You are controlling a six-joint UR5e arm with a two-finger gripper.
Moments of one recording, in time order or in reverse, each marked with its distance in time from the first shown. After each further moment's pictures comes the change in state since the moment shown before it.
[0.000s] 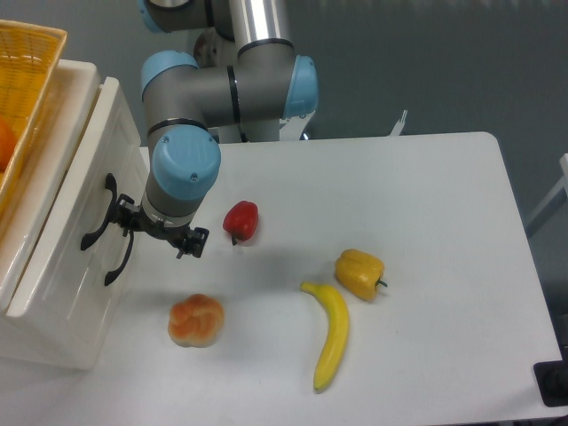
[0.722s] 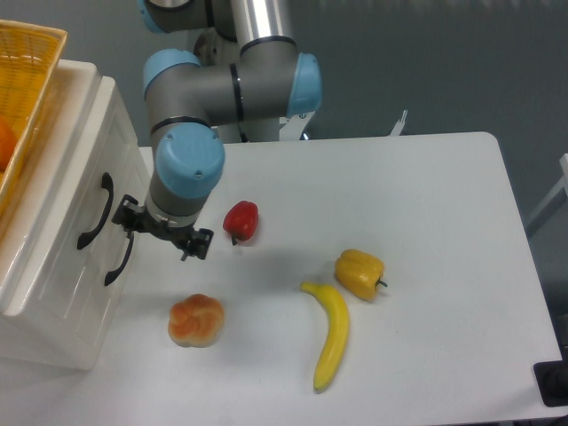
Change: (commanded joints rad) arm 0.133 0.003 0.060 0.000 0.049 0.121
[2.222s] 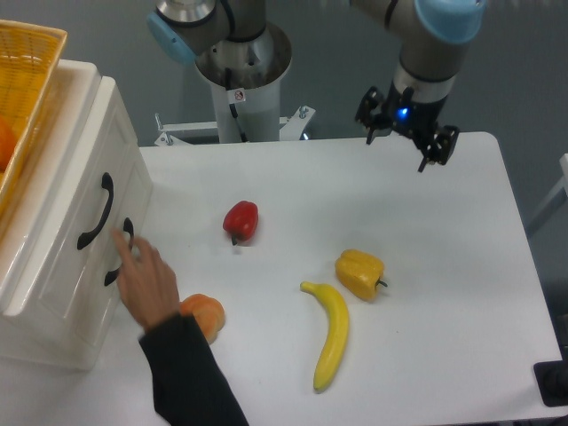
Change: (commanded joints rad) arm 0.529 0.224 -0.054 -0.084 0.272 0.894
